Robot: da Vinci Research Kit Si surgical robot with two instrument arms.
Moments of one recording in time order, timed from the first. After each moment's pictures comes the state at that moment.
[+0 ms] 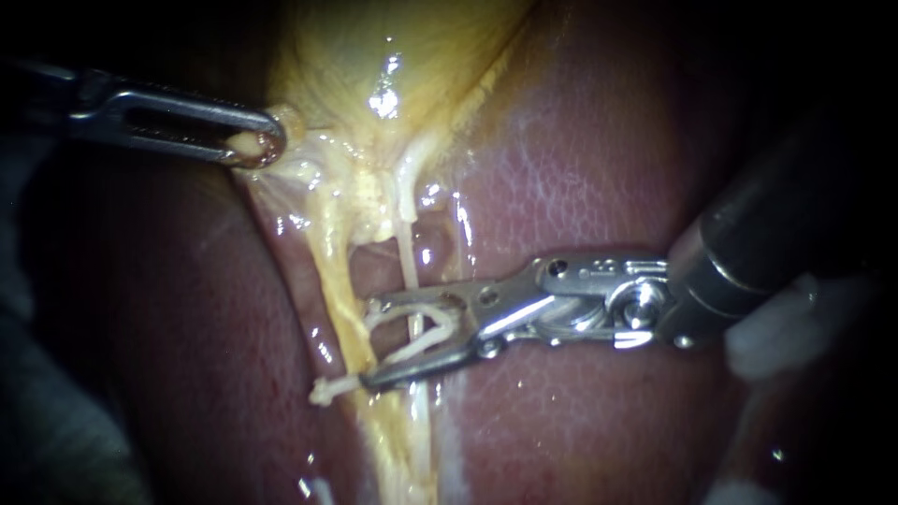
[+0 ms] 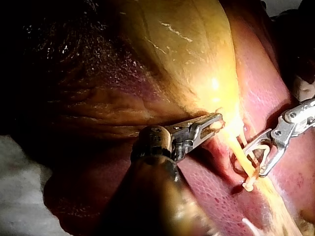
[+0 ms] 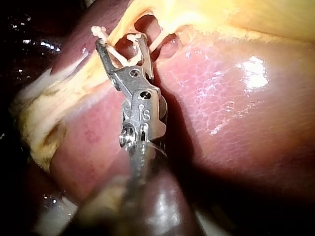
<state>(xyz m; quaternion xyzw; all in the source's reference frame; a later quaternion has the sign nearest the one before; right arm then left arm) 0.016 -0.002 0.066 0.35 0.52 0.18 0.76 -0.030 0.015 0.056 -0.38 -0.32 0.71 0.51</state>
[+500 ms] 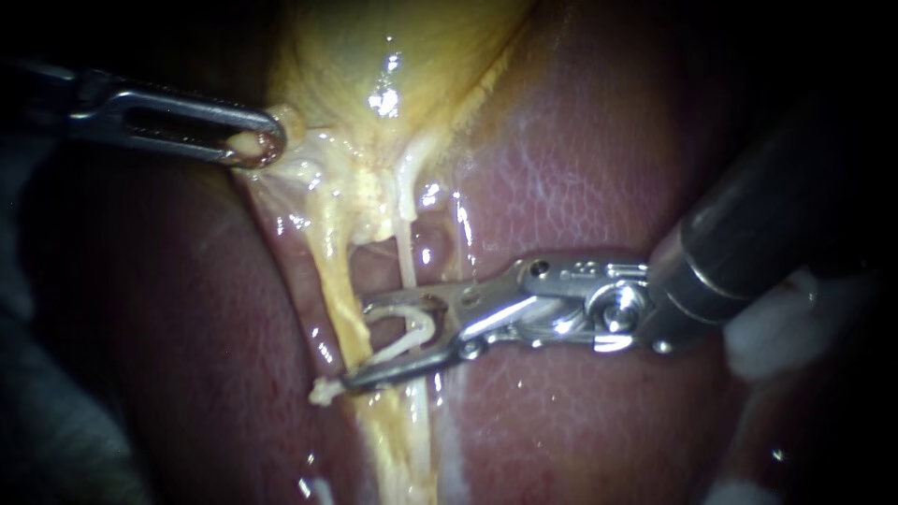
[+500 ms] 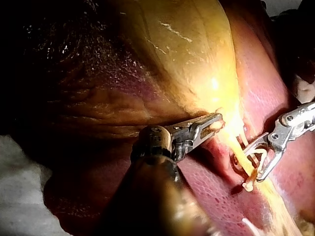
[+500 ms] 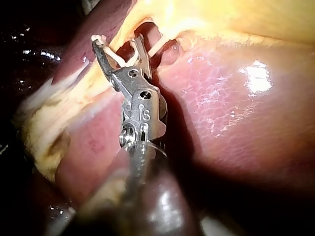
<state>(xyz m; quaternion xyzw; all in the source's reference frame) 0.018 -0.003 0.065 0.36 0.53 0.19 0.75 -0.030 0.015 0.056 -0.38 -0.32 0.71 0.51</state>
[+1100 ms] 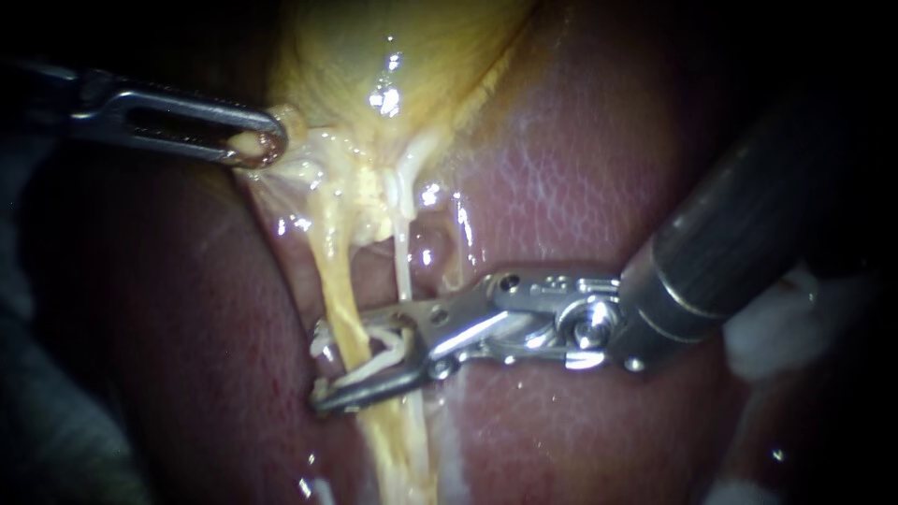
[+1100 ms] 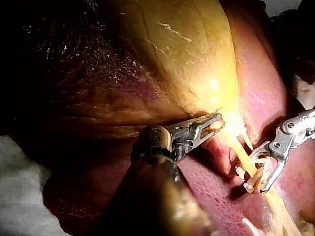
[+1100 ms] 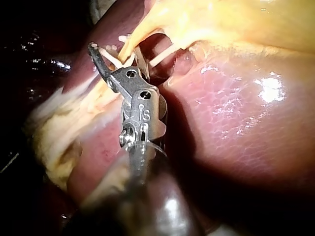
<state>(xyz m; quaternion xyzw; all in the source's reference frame) 0.020 -0.004 0.063 0.39 0.54 0.18 0.72 -0.031 0.015 0.056 -0.38 -0.32 0.71 0.51</state>
